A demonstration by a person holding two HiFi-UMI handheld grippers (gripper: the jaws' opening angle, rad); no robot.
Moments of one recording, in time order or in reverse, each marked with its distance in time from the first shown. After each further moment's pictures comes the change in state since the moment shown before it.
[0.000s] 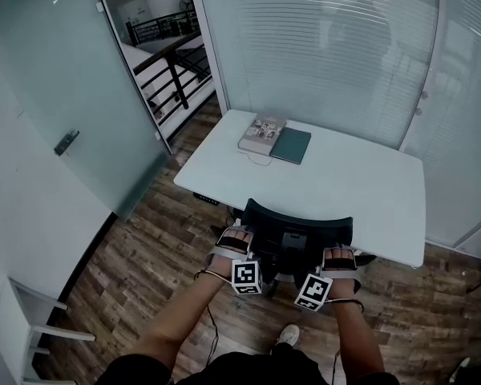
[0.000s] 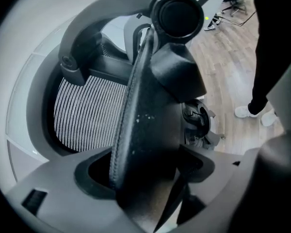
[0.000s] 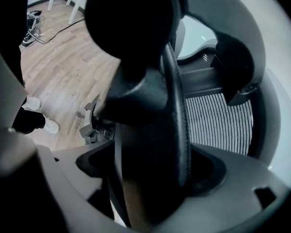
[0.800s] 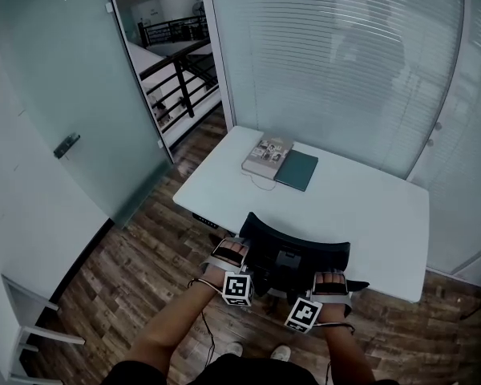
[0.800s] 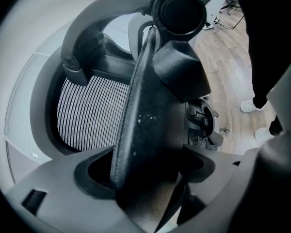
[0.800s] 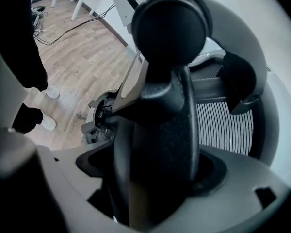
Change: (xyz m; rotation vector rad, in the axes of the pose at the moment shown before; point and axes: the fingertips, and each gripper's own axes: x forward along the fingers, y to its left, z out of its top) left arm 0.041 0.038 -0.025 0.023 -0.039 0.023; right arm 0.034 -0.020 0.019 -0.057 0.005 0.015
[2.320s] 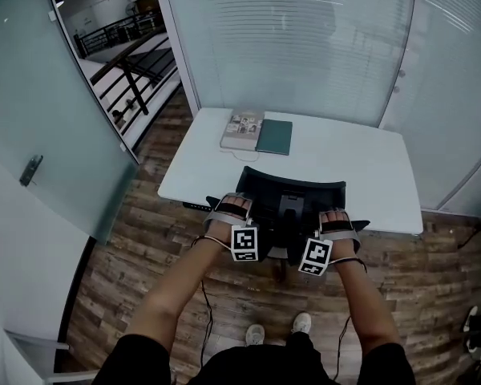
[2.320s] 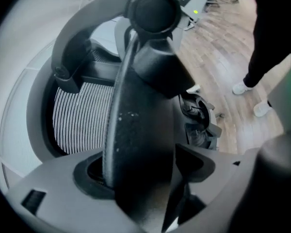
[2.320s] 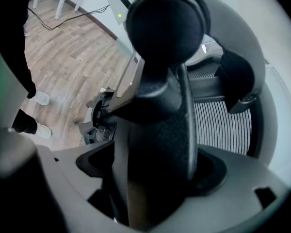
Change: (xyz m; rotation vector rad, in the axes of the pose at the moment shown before) left arm 0.026 0.027 -0.040 0.177 -0.106 -0.001; right arm 0.030 -0.022 0.033 0.081 0.093 -0.022
